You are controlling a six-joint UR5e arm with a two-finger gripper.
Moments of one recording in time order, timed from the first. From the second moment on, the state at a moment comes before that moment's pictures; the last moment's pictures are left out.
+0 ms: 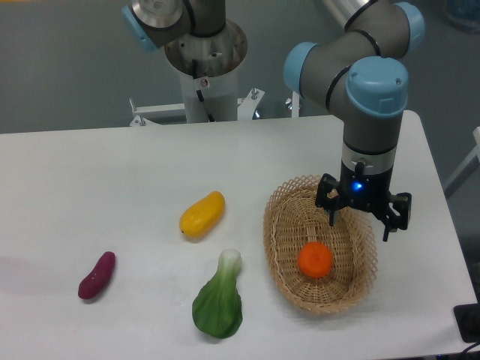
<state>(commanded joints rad) 2.61 -1.95 -1.48 -0.97 1.48 1.07</state>
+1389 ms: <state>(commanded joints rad) 2.60 -2.07 -1.67 -0.79 1.48 0.94</state>
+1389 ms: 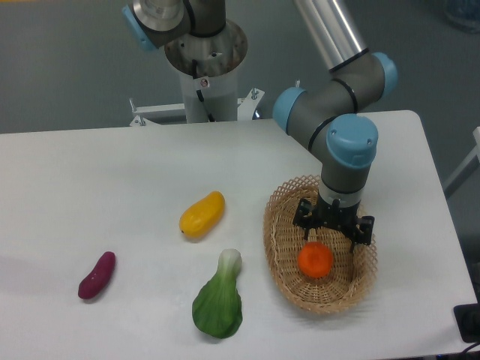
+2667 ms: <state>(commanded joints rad) 2.56 -2.10 -1.67 -0.75 1.48 0.92</state>
